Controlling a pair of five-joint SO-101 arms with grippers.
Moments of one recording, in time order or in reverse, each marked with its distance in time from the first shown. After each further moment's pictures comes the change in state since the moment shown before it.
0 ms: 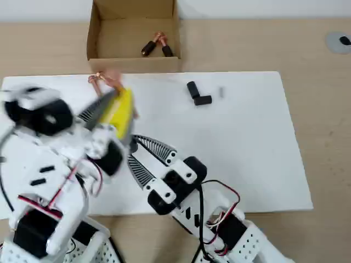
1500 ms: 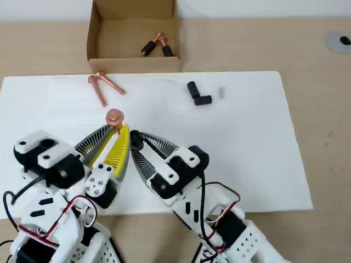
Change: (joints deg) left arm 0.4 -25.8 17.8 8.2 -8.6; right arm 3.4 0.0 1.4 2.5 -5.6
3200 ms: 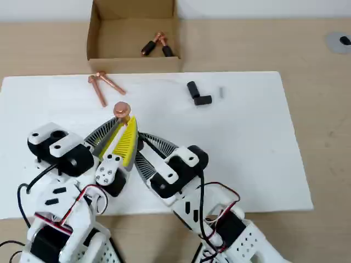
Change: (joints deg) left arm 0.0 0.0 9.9 -11.9 1.4; right arm 0.1 0.0 0.1 0.1 0.0
